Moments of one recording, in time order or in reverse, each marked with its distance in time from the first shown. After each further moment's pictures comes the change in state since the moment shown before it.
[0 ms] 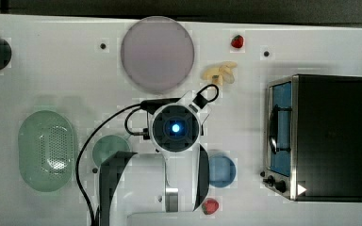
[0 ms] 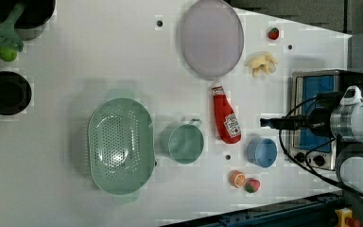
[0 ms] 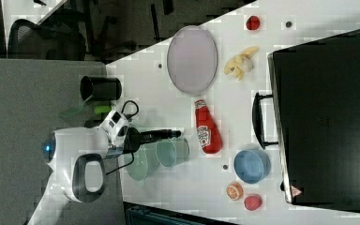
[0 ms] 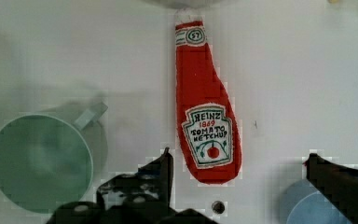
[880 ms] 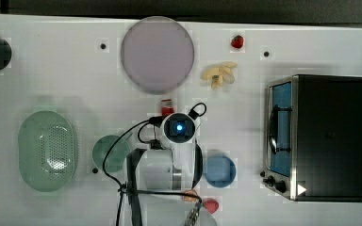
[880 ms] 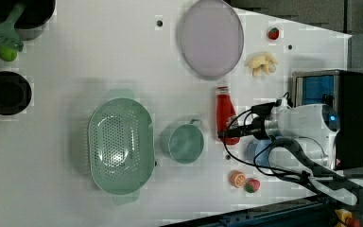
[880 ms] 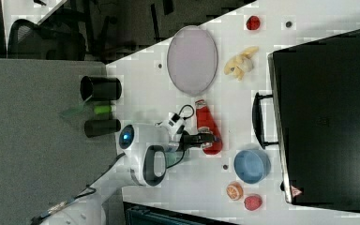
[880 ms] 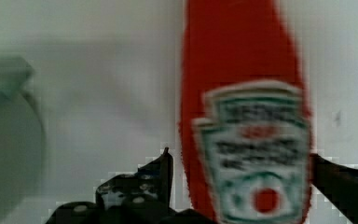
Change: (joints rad) arm -0.005 0.430 -0.007 -0.082 -0.039 0.366 -0.041
